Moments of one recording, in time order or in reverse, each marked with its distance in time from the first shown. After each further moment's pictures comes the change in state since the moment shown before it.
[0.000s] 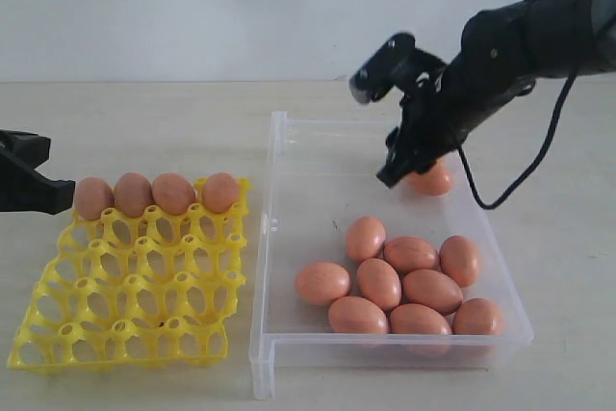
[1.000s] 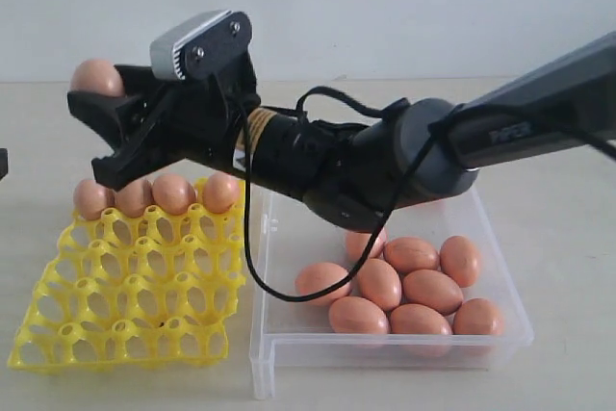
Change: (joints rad) left arm 0.000 -0.001 0.092 -0.080 -0.449 -0.072; right arm 0.379 0.212 0.019 -0.430 -1.392 0.866
